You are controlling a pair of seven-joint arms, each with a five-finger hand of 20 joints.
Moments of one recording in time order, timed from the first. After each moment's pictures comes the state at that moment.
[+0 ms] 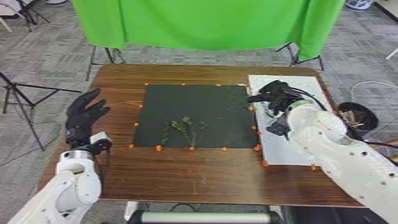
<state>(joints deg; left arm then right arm) 101.7 -52.1 -79.1 -96.2 40.5 22.9 27.2 -66.7 -45.1 49.8 -97.1 -102.6 1.8 35.1</state>
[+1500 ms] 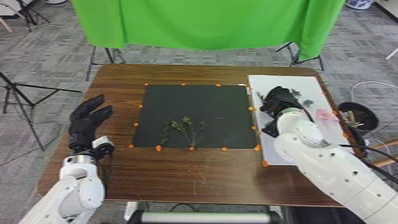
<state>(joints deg) 103.7 -55.2 -80.7 -96.8 40.9 20.7 26.2 -65.5 -51.6 47.1 -87.5 -108.4 11.1 40.3</state>
